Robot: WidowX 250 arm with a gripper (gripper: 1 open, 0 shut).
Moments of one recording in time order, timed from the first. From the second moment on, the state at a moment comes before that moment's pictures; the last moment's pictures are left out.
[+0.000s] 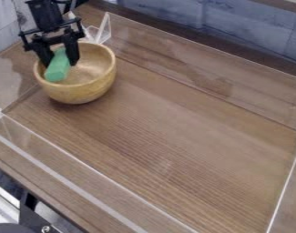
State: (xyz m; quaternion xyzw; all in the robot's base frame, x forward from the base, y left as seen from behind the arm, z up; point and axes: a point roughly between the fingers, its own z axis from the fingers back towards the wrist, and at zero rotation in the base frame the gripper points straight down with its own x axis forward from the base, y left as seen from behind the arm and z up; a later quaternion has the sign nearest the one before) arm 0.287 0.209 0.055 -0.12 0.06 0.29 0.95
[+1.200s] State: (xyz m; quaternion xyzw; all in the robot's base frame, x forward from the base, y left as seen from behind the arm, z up) arm 0.292 0.184 0.109 -0.13 0.06 0.17 0.98
